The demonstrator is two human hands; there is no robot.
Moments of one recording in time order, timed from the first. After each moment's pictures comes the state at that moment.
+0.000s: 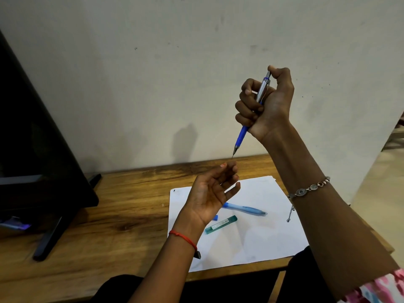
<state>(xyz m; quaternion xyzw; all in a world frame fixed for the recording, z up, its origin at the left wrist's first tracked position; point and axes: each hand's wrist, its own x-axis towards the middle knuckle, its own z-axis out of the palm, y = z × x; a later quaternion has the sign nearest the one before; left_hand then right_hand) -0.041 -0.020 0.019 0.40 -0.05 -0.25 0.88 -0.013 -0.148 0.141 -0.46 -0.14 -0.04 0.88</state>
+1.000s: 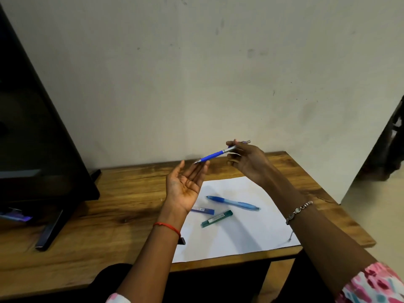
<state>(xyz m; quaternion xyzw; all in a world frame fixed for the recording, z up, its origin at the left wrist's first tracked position) -0.020 0.014 0.006 0.25 0.07 -0.13 0.96 0.011 -0.163 0.026 -0.54 0.00 0.04 0.84</state>
